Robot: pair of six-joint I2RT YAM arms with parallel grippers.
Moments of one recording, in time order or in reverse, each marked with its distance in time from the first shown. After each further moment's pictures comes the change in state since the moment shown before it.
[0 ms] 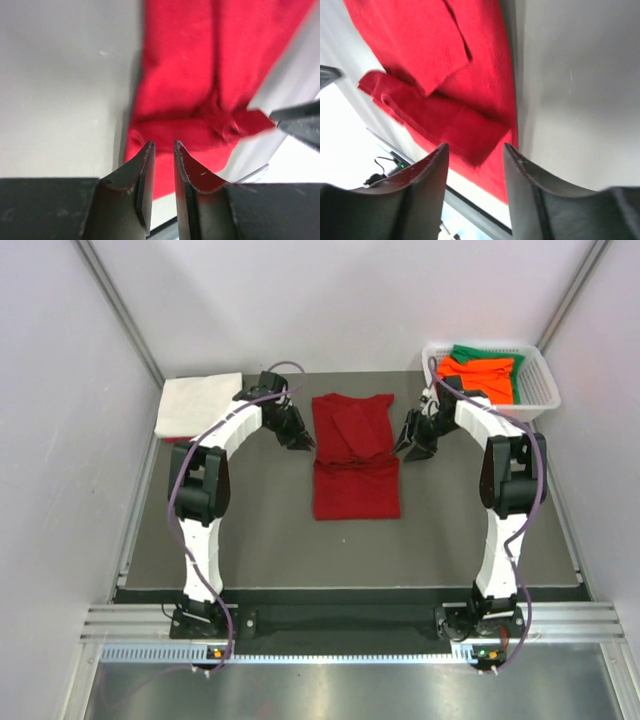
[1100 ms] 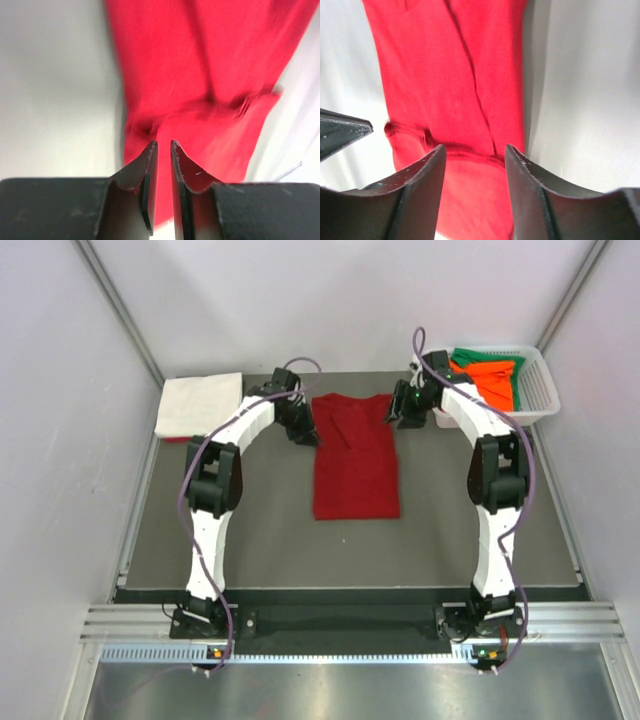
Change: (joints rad) left arm -0.043 0.147 0.240 -0.042 -0.040 0.163; right arm 0.083 0.103 0.311 0.088 0.229 -0.018
